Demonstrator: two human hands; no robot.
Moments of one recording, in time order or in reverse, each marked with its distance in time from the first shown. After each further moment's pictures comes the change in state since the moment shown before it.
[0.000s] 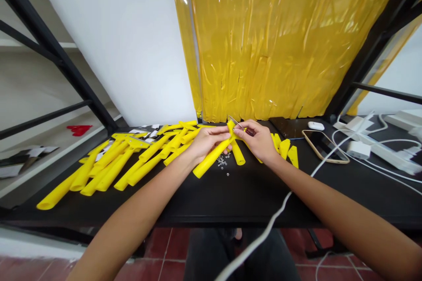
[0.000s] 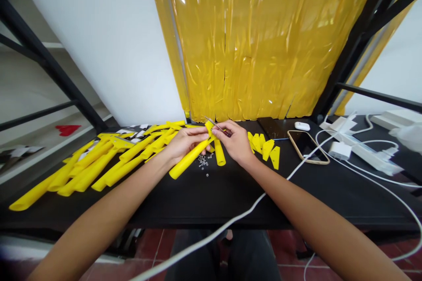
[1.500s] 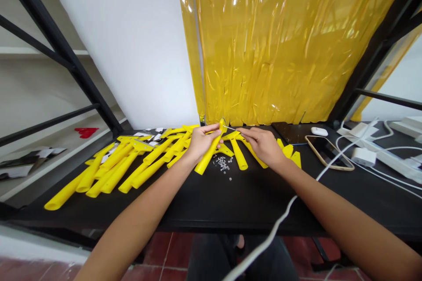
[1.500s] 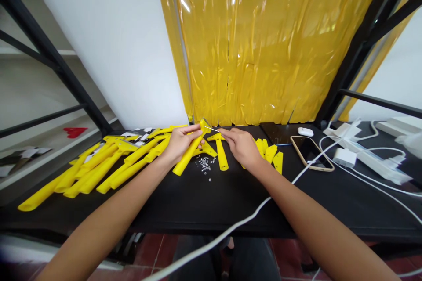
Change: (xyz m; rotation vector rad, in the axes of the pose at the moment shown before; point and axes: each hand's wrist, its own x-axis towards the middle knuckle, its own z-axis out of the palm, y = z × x) left_hand 0.007 0.004 -0.015 0.063 0.300 0.174; right_hand 0.005 0.004 -0.019 -0.470 -0.214 -0.155
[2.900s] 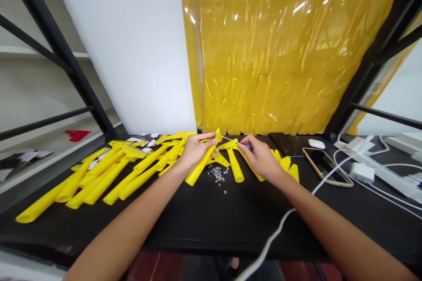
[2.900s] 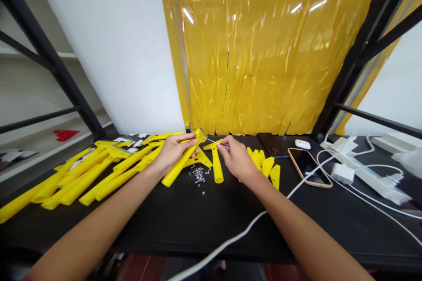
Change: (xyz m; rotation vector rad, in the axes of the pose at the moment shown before) left_hand 0.000 0.005 -0.003 0.079 0.040 -0.017; right_hand 0.001 -0.010 -0.002 0.039 -0.040 0.237
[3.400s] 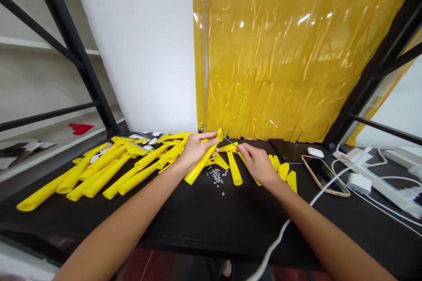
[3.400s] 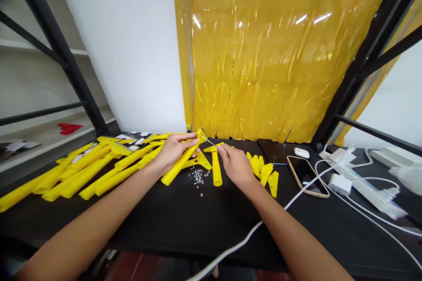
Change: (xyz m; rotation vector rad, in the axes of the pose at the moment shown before) left_hand -0.002 0.007 0.000 0.003 -0.002 0.015; right_hand -0.002 0.001 0.005 -0.028 -0.049 -0.017
